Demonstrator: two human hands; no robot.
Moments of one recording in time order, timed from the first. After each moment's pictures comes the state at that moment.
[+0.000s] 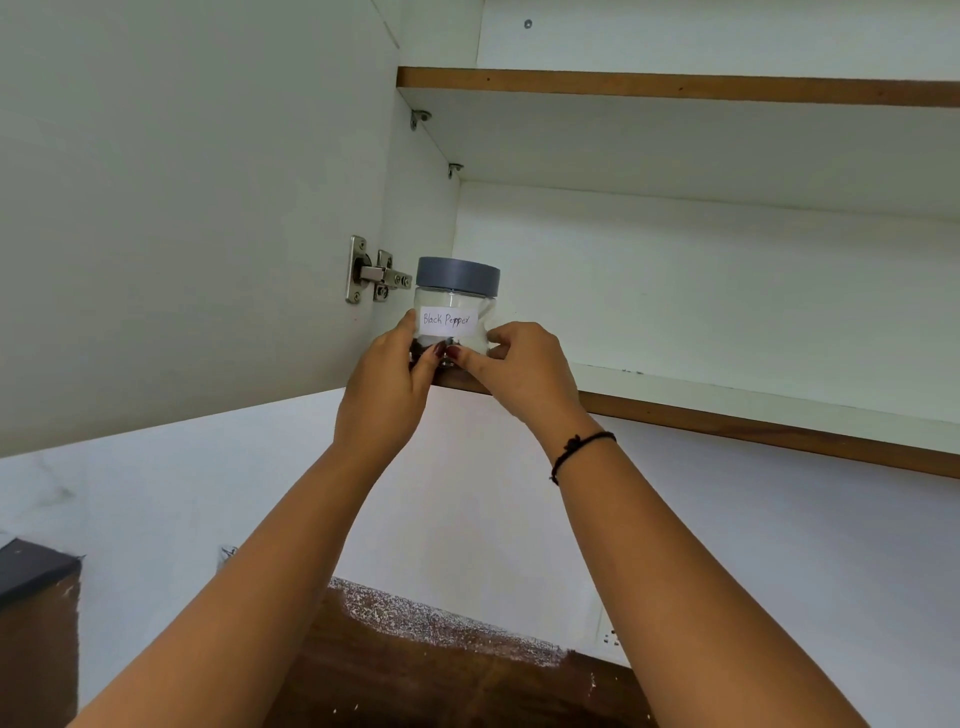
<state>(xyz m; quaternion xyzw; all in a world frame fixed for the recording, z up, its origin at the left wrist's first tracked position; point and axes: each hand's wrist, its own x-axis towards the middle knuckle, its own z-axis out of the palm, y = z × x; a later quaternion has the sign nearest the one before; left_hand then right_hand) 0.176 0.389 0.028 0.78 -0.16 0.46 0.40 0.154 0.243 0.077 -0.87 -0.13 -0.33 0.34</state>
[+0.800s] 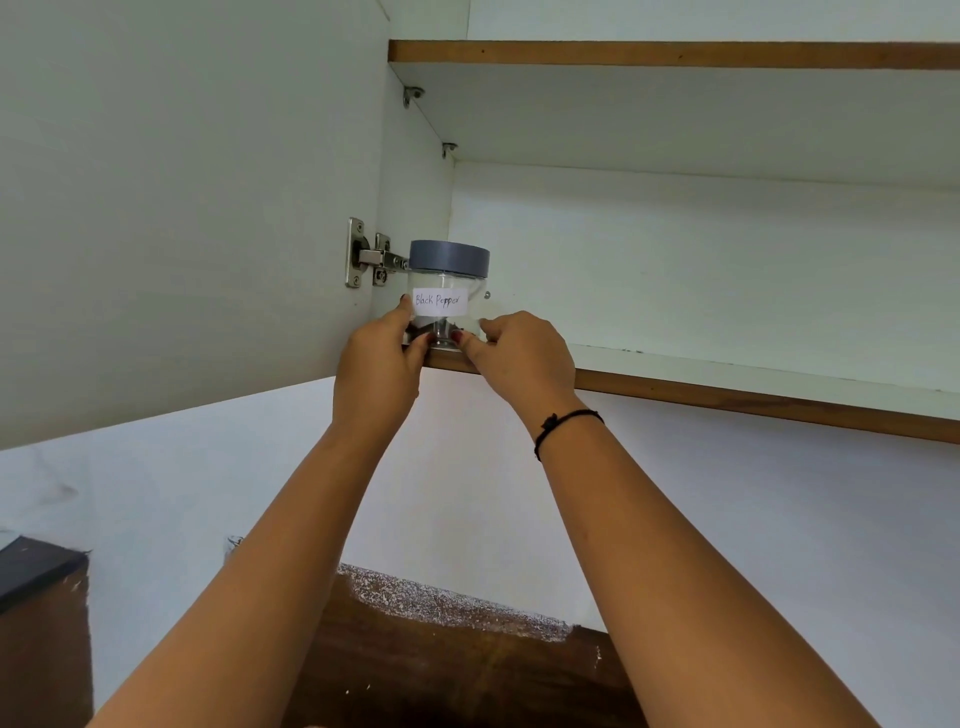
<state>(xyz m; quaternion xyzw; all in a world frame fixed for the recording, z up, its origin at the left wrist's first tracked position) 0.172 0.395 0.032 0.77 -0.13 0.46 0.41 0.164 0.250 0.070 -0.89 -0.09 -0.37 0.25</state>
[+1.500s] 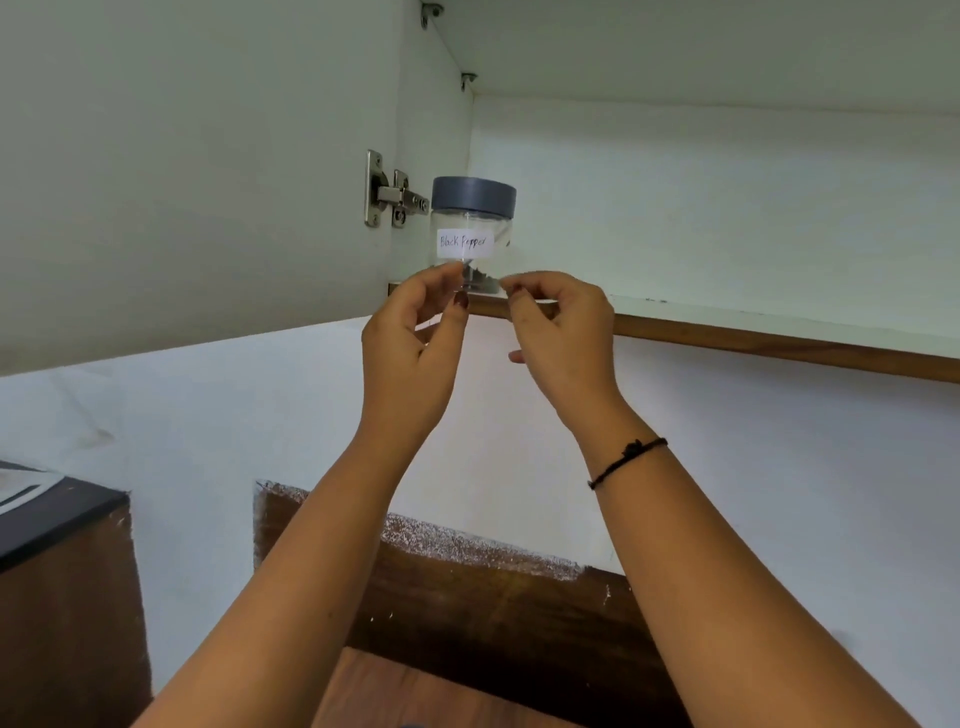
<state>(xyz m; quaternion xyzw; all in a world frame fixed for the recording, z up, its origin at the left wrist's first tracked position) 0.105 0.374 0.000 0.63 -0.21 0.44 0.61 0.118 0.247 0.032 -0.73 -0.17 -0.41 0.52</state>
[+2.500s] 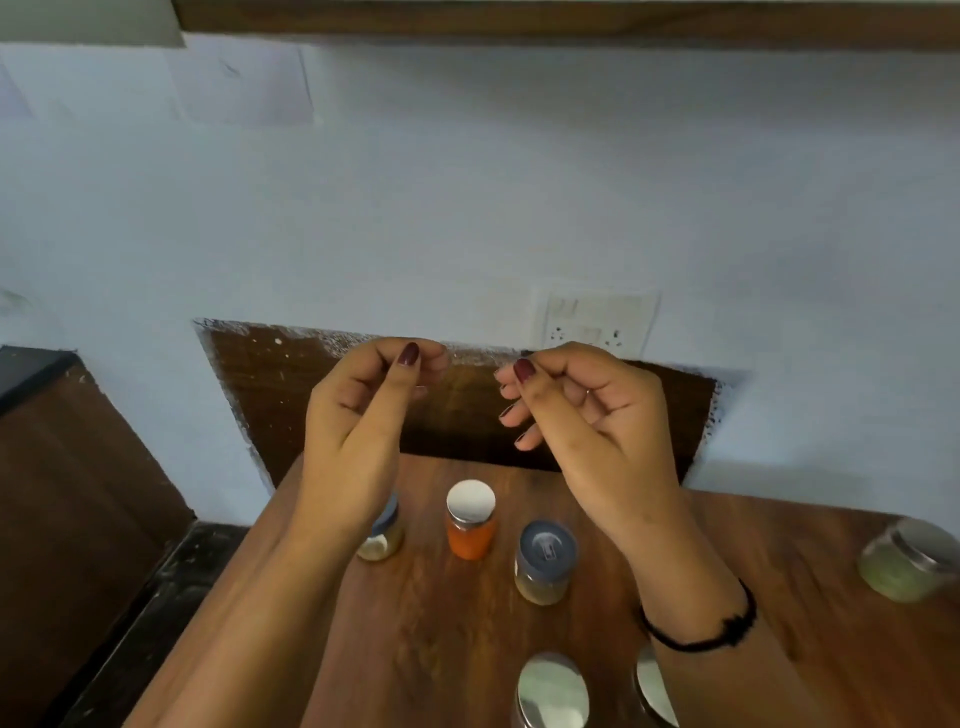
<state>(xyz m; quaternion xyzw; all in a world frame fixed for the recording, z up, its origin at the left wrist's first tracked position) -0.037 0.294 -0.168 0.67 -0.16 0.19 0.70 -0.065 0.126 -0.157 -0.70 -0.19 -0.26 0.64</state>
